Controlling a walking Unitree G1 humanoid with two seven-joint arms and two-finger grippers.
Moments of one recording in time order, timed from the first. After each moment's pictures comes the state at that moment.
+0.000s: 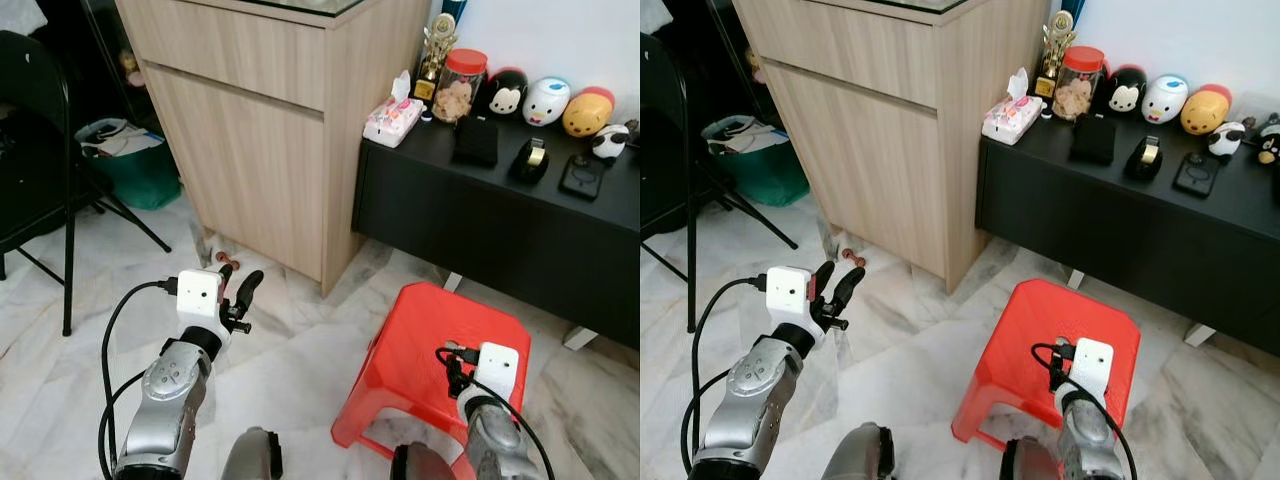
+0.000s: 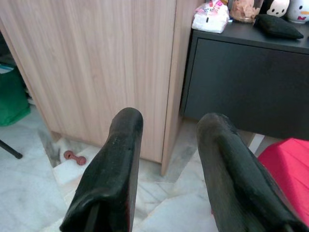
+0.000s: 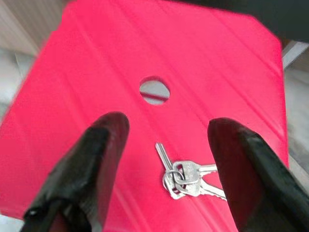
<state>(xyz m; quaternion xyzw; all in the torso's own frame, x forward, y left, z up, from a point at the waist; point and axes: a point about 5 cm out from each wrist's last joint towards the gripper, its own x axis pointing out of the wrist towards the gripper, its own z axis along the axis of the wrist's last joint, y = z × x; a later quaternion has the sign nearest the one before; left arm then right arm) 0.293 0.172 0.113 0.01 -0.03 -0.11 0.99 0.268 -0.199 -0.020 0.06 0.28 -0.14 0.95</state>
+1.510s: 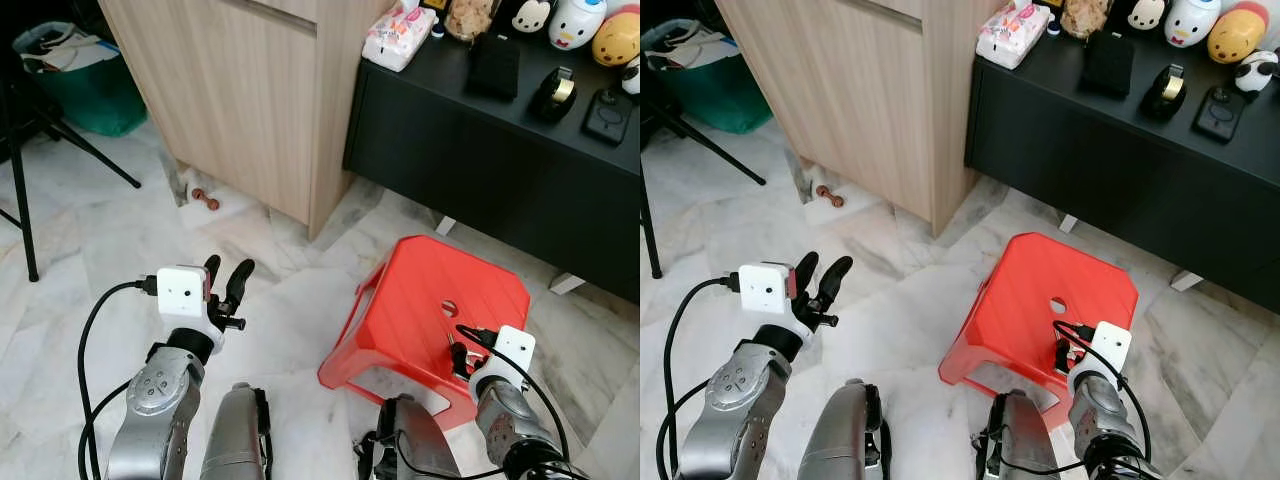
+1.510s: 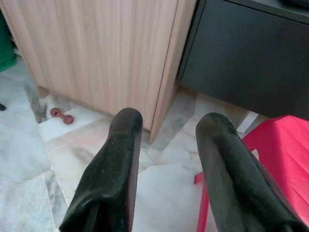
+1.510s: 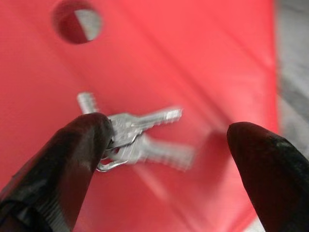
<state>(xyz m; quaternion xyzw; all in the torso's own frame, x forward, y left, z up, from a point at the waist) 0.266 0.169 0.146 -0.01 -0.06 -0.08 1.00 0.288 -0.209 -0.008 0.15 0.29 -0.14 0.94</state>
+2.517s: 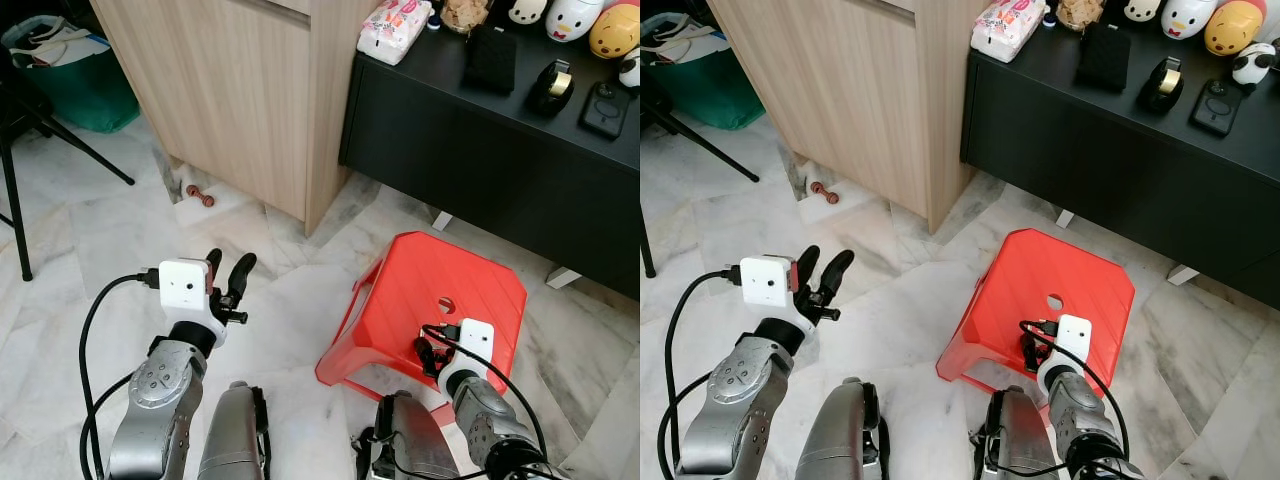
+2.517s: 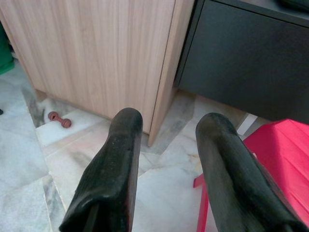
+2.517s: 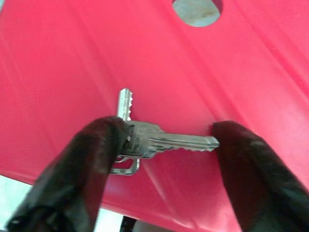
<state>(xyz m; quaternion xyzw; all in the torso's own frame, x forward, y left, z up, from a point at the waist) 0.271 0.167 0.151 -0.01 -0.07 -0.08 0.99 0.294 -0.175 -0.005 0.14 0.28 -0.03 0.95</state>
